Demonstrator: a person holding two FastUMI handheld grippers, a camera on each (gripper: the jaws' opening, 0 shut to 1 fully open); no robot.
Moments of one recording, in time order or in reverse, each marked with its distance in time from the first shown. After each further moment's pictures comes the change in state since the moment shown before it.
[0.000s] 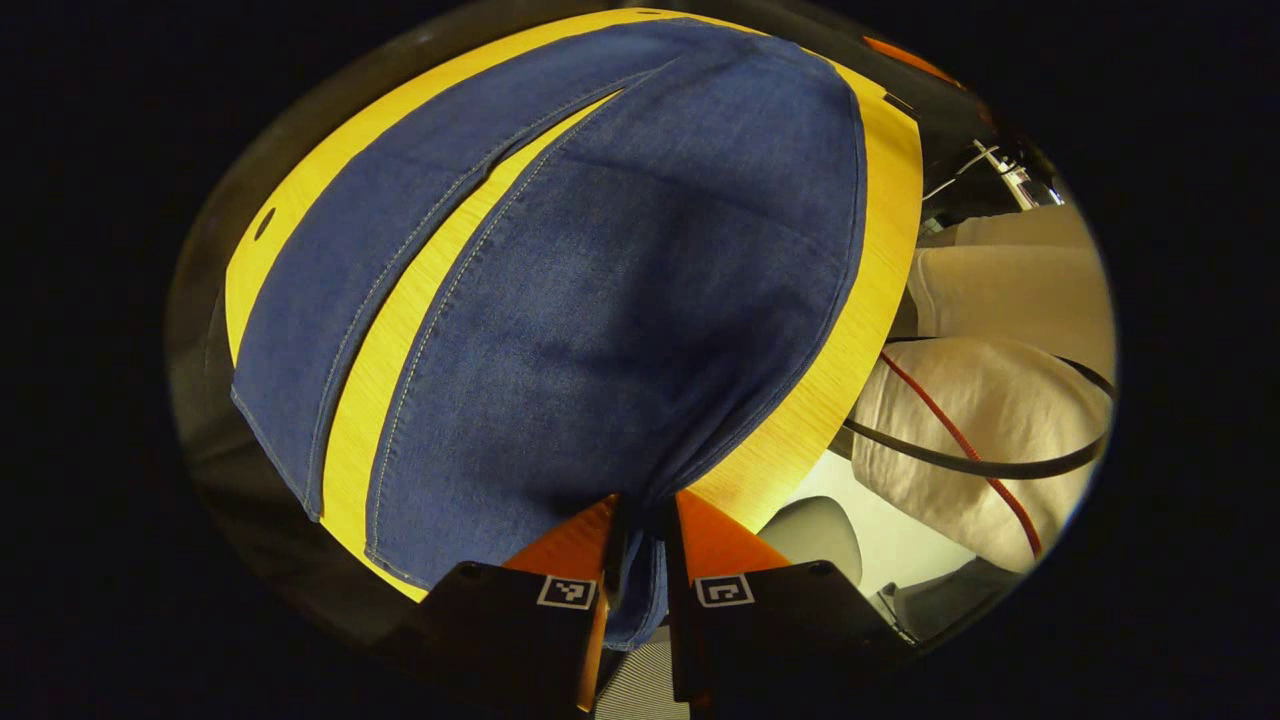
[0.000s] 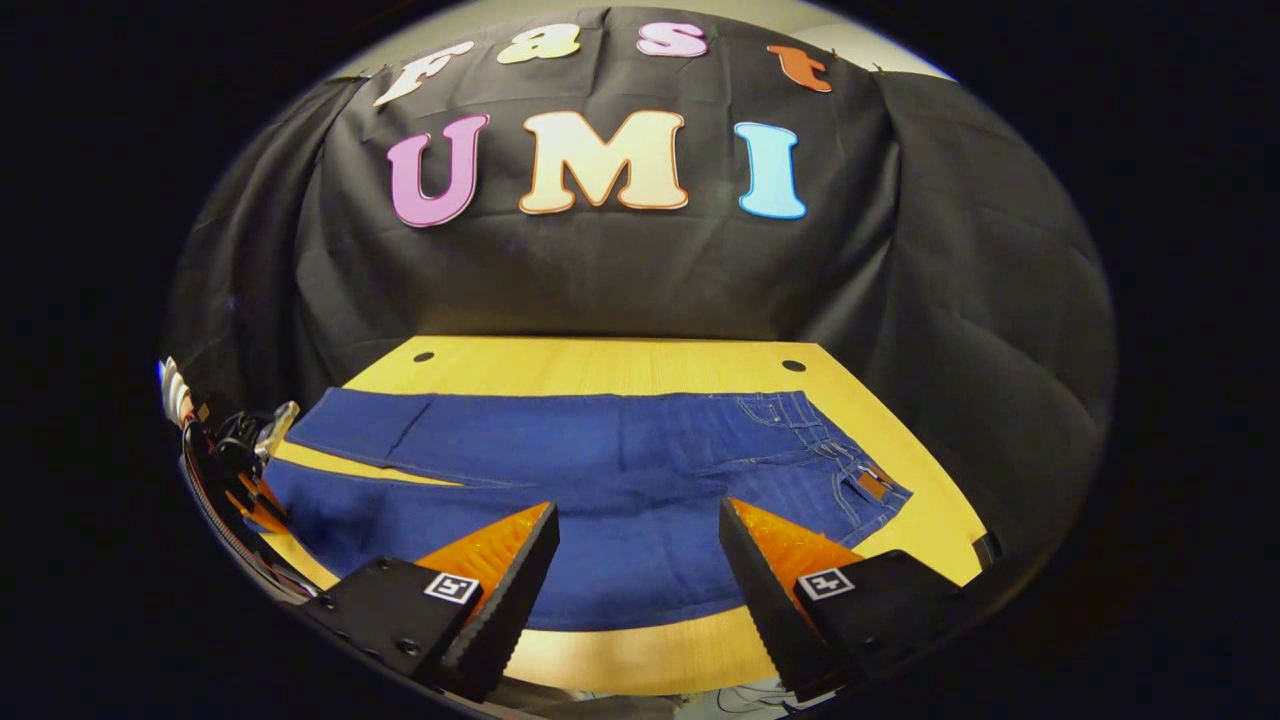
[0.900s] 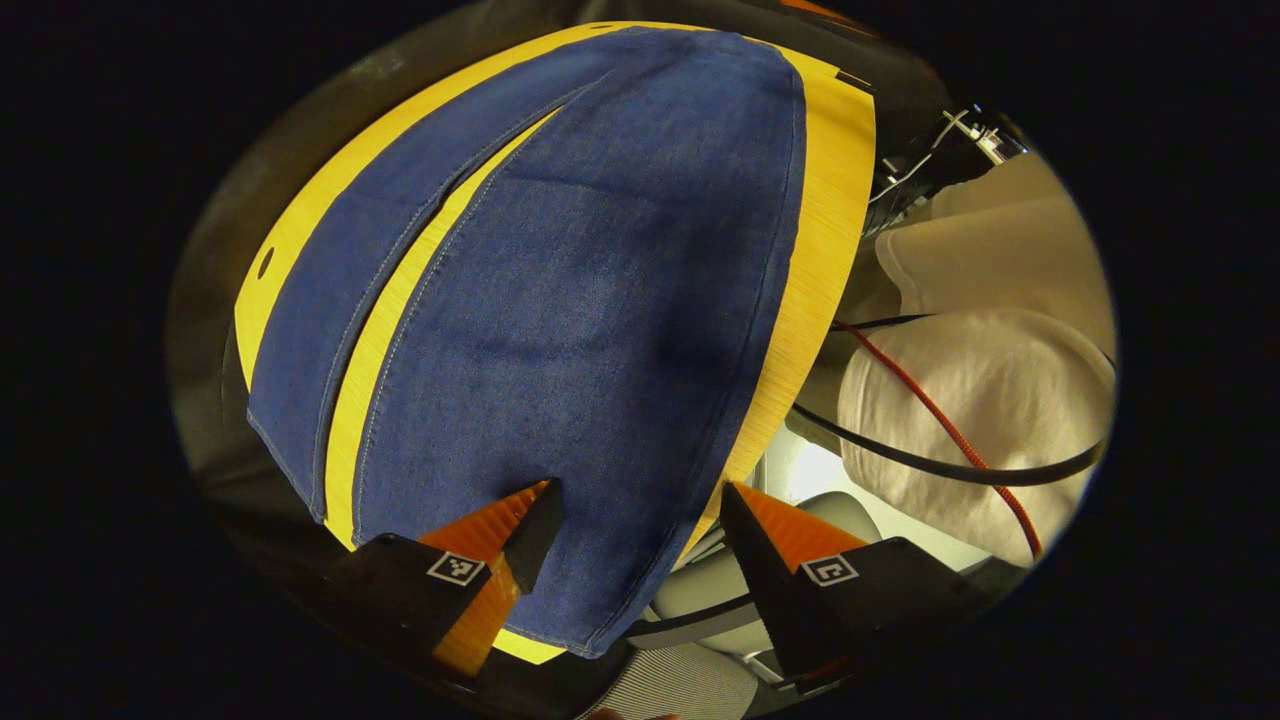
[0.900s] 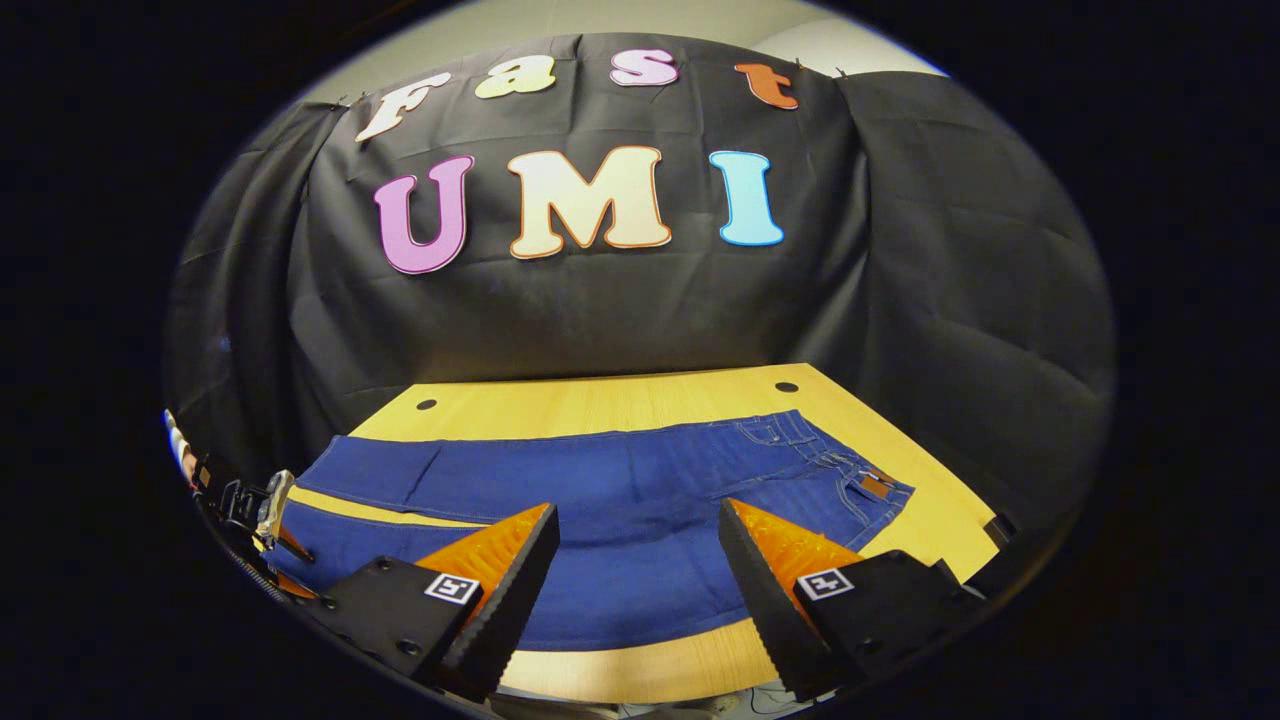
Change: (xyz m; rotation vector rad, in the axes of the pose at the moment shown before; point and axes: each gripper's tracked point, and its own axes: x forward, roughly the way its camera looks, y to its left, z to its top) left arm 0.002 -0.031 -0.007 0.125 -0.063 0.068; right arm -0.023 0.030 0.025 0.107 -0.129 -0.024
